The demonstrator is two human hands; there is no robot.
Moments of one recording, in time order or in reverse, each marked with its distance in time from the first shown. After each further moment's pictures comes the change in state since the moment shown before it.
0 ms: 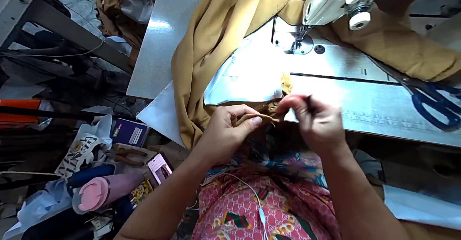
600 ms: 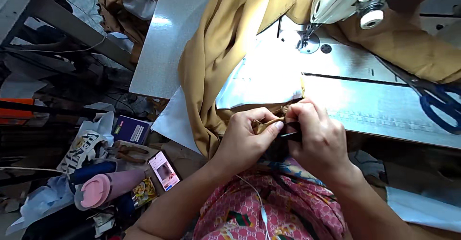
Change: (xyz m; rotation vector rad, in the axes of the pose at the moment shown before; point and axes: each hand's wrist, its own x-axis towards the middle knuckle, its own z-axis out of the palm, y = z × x) left_hand -0.002 0.005 0.028 0.035 0.071 0.078; right_hand -0.015 -0.021 0.012 -0.650 0.004 -0.225
